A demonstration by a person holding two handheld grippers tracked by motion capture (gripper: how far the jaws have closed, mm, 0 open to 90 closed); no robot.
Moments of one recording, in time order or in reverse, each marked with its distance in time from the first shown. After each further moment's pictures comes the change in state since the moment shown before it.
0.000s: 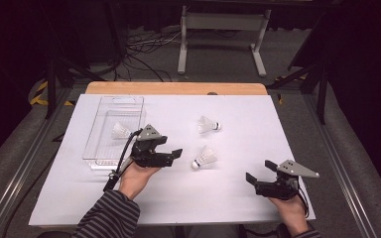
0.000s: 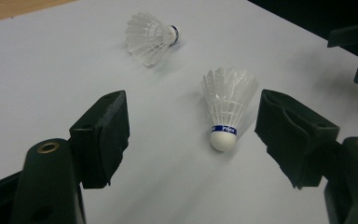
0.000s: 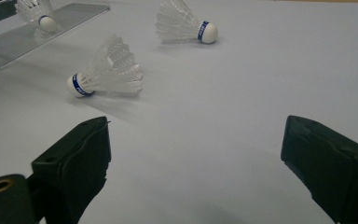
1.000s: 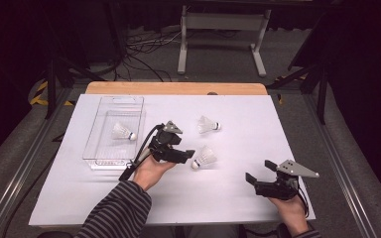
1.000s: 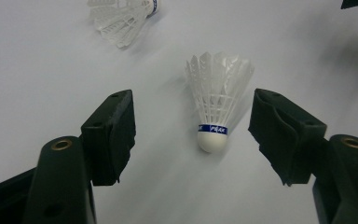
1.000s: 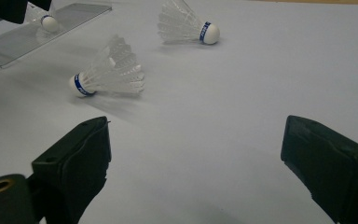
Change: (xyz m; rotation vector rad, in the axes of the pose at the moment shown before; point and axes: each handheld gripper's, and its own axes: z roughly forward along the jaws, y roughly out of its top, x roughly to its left) left arm -0.012 0.027 0.038 0.198 -0.023 0.046; right arm 0.000 0.000 0.000 -0.001 0.005 -0.006
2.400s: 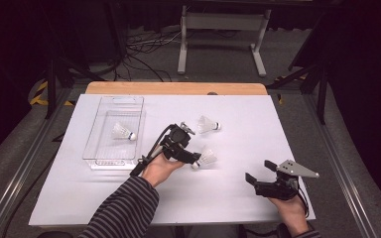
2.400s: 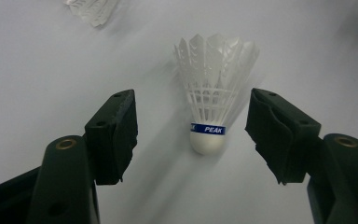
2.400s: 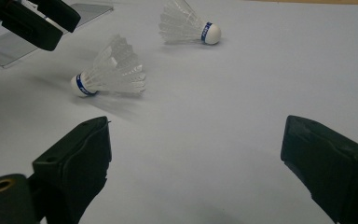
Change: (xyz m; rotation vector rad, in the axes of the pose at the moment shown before) left arm -0.010 0.015 0.032 0.158 -0.002 0.036; right arm 0.001 0.000 -0.001 0.000 0.003 -0.002
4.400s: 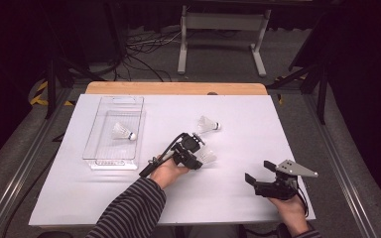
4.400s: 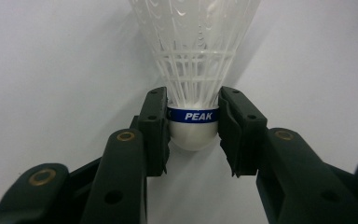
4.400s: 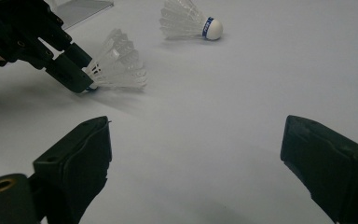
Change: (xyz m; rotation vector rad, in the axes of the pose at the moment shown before) left arm -0.006 -0.001 0.042 0.185 -0.043 0.017; right arm 0.000 -0.001 0.002 0.015 0.003 0.003
